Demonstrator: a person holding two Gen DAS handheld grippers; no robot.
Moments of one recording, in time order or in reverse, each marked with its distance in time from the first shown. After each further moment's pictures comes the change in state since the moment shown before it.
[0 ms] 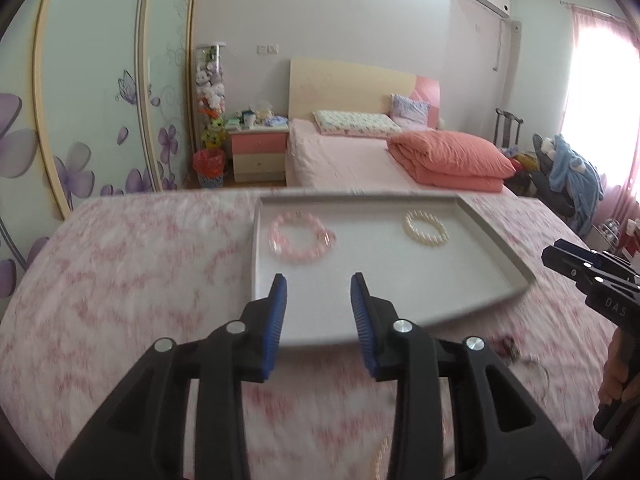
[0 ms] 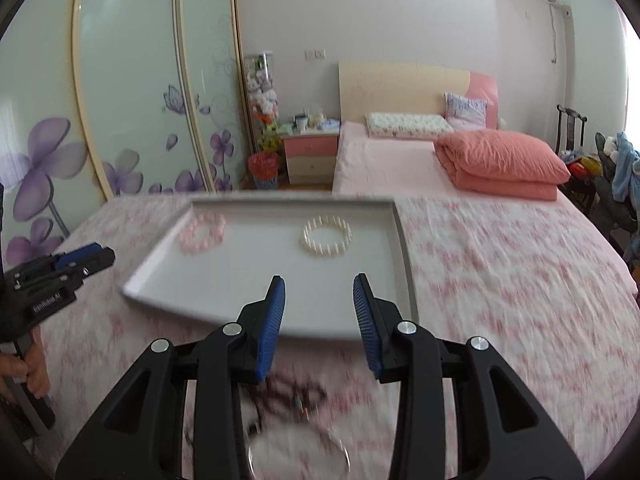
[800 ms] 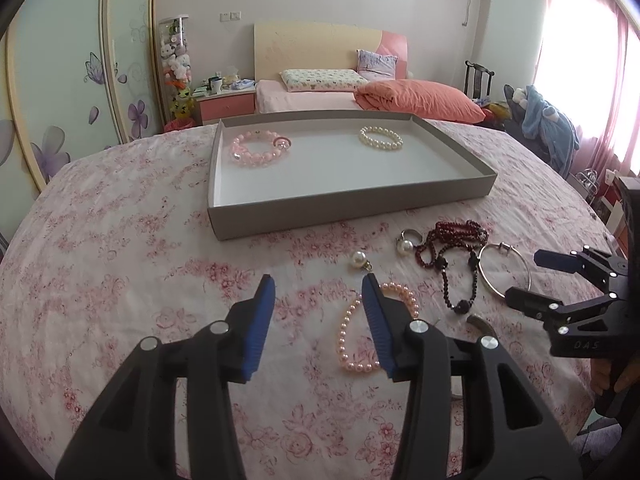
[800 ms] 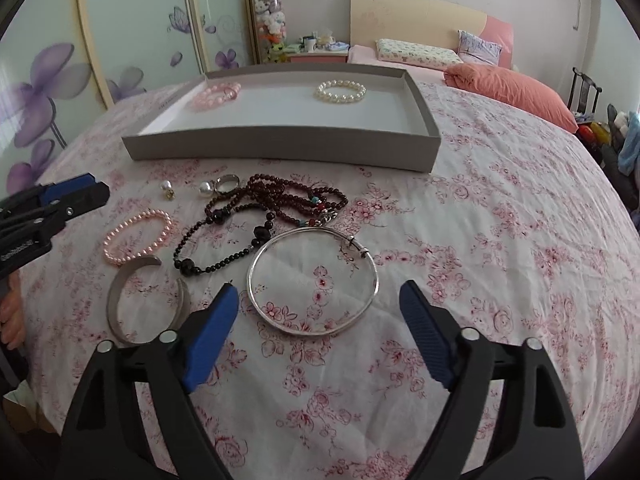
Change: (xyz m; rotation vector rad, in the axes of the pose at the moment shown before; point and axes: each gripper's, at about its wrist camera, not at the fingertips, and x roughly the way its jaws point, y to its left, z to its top) left arm -0.015 -0.022 -0.071 0.088 0.138 -0.075; right arm -0.006 0.018 -0.093 -0.058 0.278 -0.007
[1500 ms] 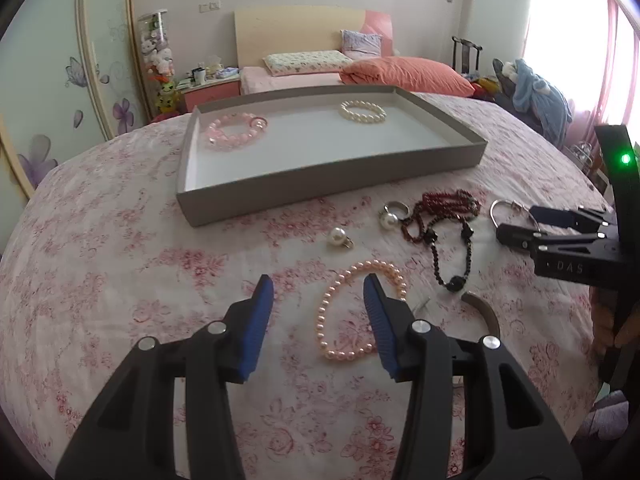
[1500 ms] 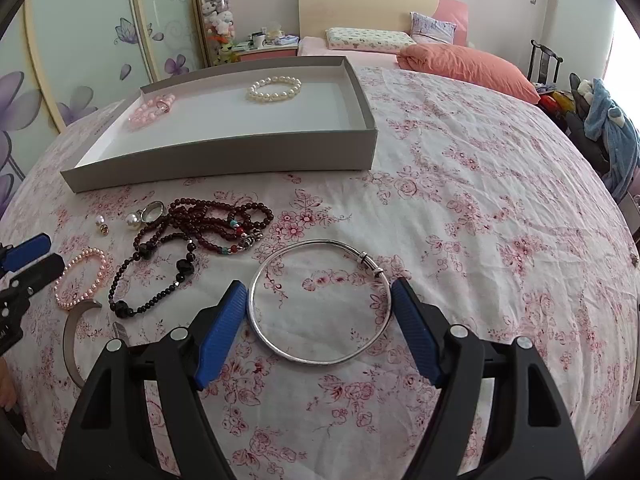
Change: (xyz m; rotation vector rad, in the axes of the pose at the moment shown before) left arm 0.017 -0.014 -0.005 0.071 0.073 -0.022; right arm 0.012 -0.031 0.012 0.132 0.017 -0.117
